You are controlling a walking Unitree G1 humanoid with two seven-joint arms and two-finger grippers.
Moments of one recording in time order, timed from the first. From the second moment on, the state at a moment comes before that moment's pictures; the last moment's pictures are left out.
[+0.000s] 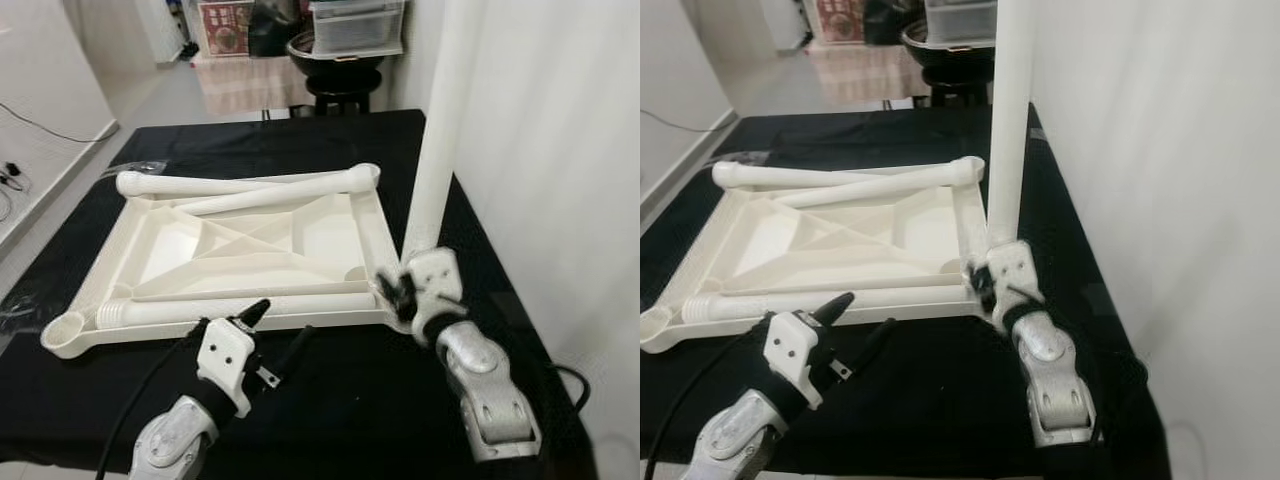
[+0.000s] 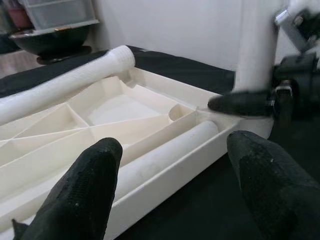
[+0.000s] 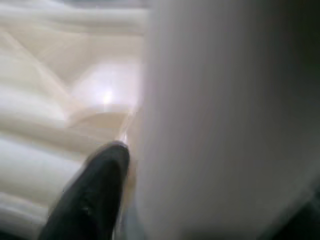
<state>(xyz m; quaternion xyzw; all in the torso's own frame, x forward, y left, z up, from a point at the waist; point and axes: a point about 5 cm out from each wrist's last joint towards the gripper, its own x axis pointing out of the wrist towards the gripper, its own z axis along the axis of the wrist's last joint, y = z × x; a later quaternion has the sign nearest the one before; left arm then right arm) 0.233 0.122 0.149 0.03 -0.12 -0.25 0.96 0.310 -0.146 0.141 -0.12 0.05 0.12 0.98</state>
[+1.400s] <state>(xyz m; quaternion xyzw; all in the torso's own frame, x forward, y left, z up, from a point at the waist) 0.227 0.107 0.148 -0.05 -0.11 -0.35 0.93 0.344 -0.164 0.178 -0.07 0.00 0.21 0.97</state>
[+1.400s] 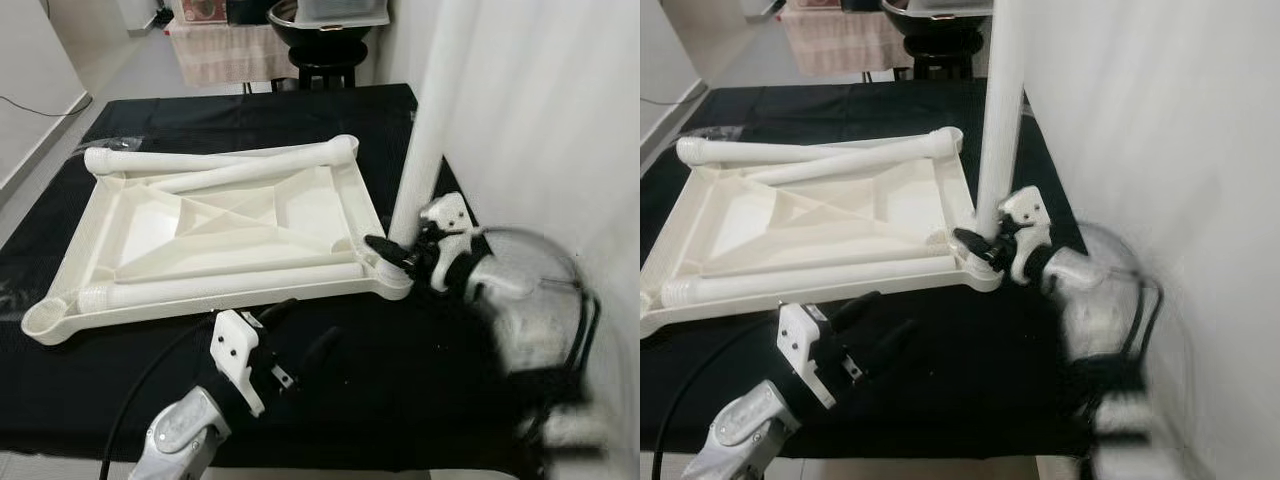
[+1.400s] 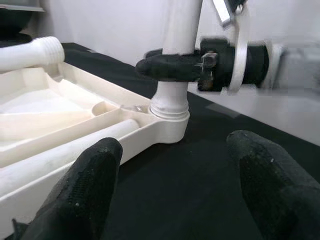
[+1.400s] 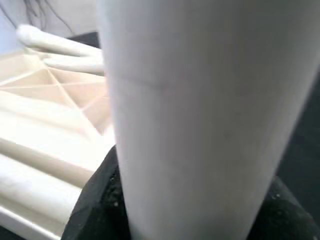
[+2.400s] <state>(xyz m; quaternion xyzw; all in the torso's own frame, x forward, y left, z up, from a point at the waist) 0.232 0.105 0.146 -0.06 -0.10 -0.37 0.92 0.353 -0.142 0.201 -0.10 0.01 0.47 0.87</state>
